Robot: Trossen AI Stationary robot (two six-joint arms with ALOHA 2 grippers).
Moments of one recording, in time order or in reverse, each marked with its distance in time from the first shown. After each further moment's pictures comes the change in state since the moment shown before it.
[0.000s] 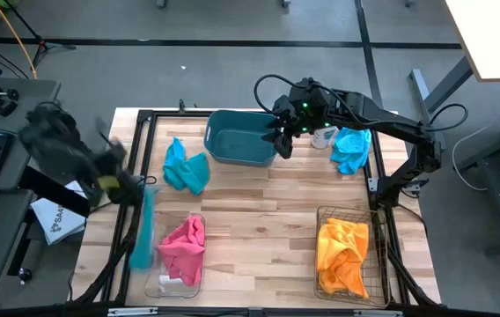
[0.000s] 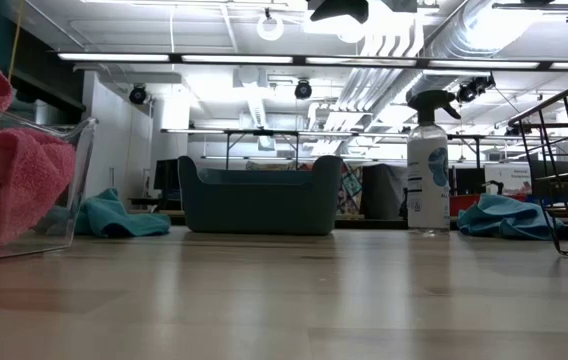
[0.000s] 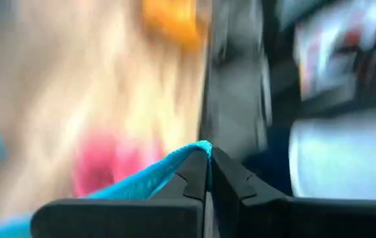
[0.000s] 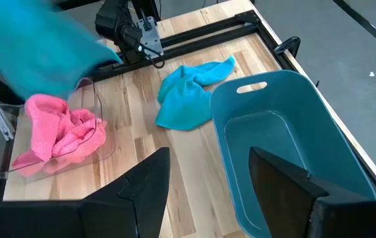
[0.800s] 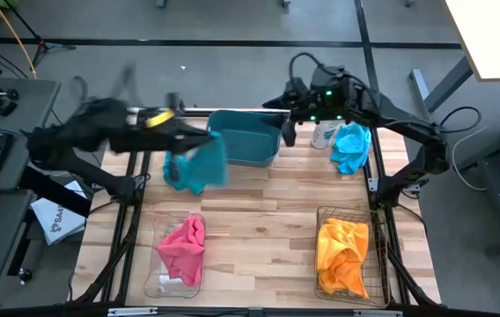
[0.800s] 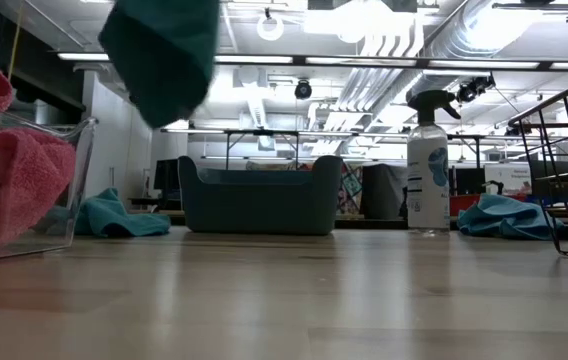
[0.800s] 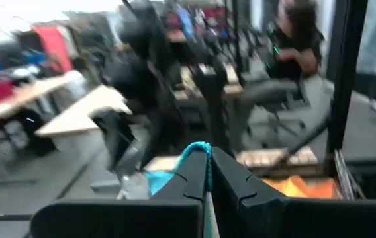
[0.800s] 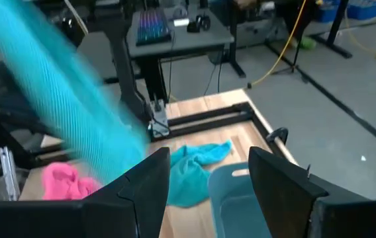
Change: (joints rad) left arm 0.663 0.393 0.258 0.633 0.146 1.172; right arm -0.013 -0.072 0.000 0.243 0.000 -0.060
